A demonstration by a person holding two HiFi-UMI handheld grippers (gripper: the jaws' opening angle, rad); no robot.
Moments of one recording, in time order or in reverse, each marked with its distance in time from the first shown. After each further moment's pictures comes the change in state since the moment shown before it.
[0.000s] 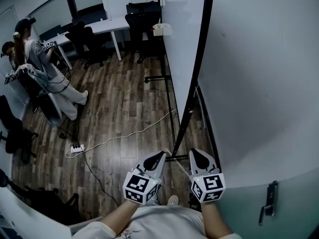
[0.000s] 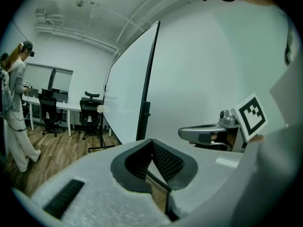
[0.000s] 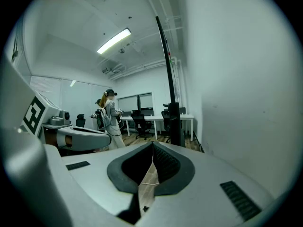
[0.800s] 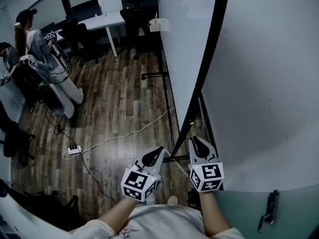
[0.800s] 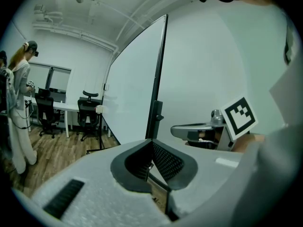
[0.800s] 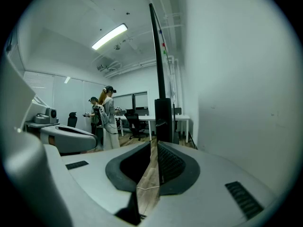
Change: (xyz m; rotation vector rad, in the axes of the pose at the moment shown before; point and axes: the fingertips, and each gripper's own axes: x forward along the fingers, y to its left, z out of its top) left arm 0.058 0.047 0.016 0.004 0.000 -0.016; right arm 0.088 -0.046 0.018 -0.010 0.002 -0.059
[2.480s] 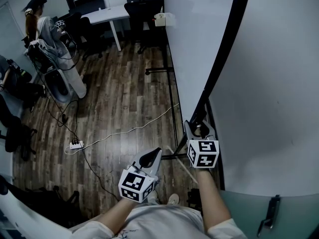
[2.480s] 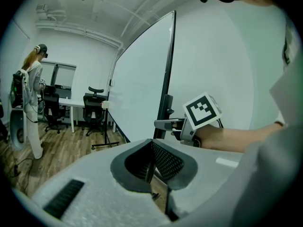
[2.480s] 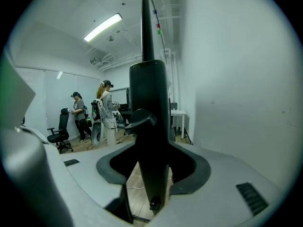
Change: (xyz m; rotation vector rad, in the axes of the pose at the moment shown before) left arm -0.002 0.029 -0.018 -0.030 0.046 0.051; right arm 0.096 -0.029 -0.006 0.003 0.069 -0.062
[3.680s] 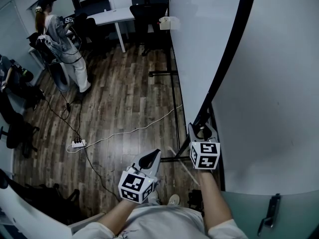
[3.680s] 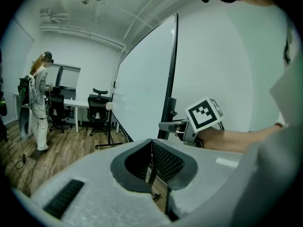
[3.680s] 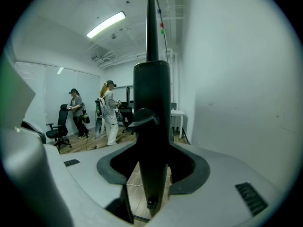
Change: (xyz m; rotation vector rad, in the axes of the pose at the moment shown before) left arm -0.027 -0.003 0.003 -0.015 -0.013 0.042; right arm -0.019 0.002 -0.001 -0.037 0.012 -0.022
